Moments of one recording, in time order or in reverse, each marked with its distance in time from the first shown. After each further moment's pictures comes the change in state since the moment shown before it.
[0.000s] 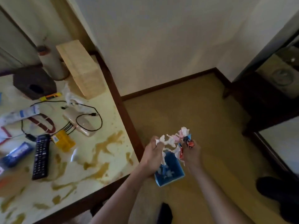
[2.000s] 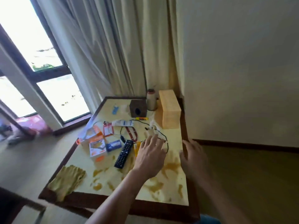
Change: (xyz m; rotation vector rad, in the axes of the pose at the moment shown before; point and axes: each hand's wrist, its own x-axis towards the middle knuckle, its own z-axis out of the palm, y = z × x) left_hand -0.120 0.042 -0.160 1.038 0.797 0.330; right_hand -0.125 -0.166 0.094 -0.724 -0.447 -0.993
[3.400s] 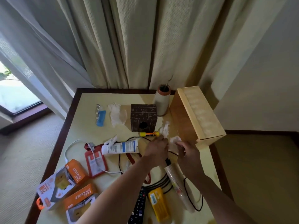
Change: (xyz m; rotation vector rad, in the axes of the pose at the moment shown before) left_hand 0.283 -0.252 0.164 -0.260 -0.347 0.078; right_hand 0.298 -0.050 0.209 0.201 0.111 0.124
